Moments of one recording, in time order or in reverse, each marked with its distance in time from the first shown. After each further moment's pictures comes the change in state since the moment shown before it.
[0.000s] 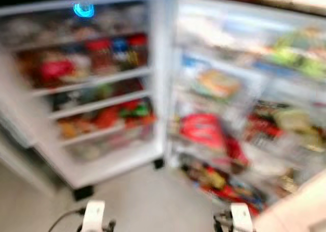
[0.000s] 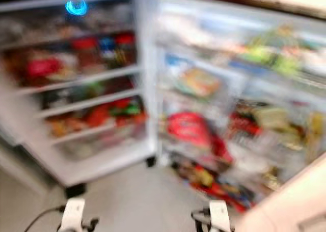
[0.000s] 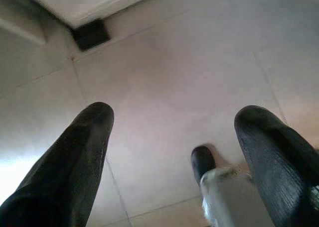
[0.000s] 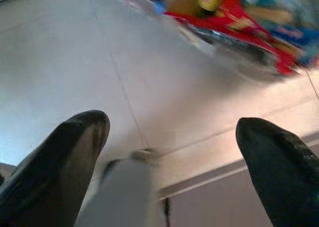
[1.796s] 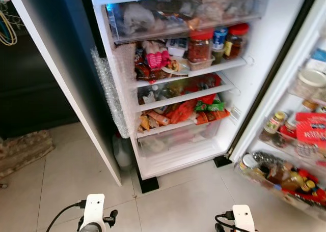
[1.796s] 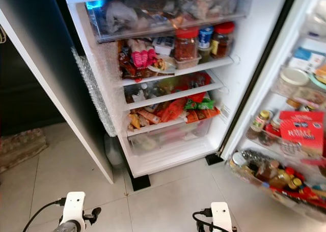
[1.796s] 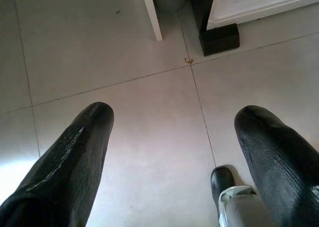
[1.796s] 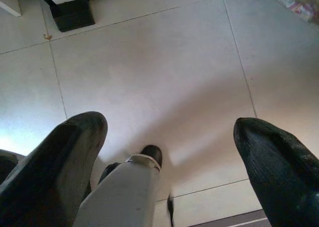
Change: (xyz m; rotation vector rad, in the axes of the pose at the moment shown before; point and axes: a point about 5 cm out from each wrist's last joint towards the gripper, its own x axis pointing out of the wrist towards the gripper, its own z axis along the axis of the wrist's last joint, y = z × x) left arm 0.003 -0.004 0.015 -0.055 -0.062 -0.002; right arm -0.001 -0.005 0.000 -0.017 0.002 0.017
